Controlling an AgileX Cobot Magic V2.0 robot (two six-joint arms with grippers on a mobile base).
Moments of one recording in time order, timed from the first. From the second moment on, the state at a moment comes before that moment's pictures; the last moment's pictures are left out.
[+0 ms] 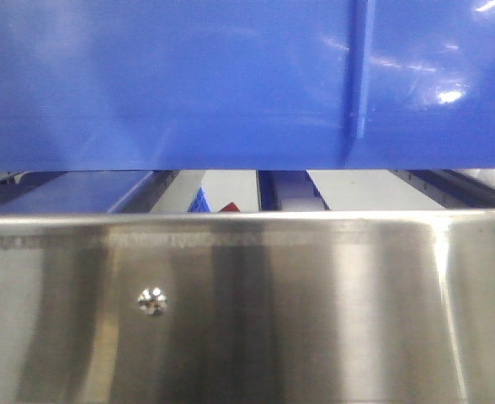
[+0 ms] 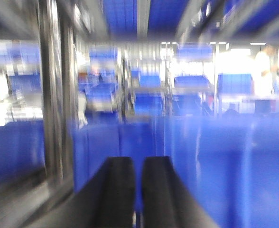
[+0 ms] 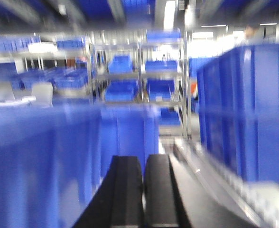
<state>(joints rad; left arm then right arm) 0.05 0.01 -0.28 0.09 0.07 -0.05 0.05 0.02 -0.35 0.11 0.19 -0.04</state>
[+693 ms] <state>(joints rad) -0.04 0.58 -1.03 0.09 0.57 -0.05 0.18 0.70 -1.07 0.11 0.55 -0.04</state>
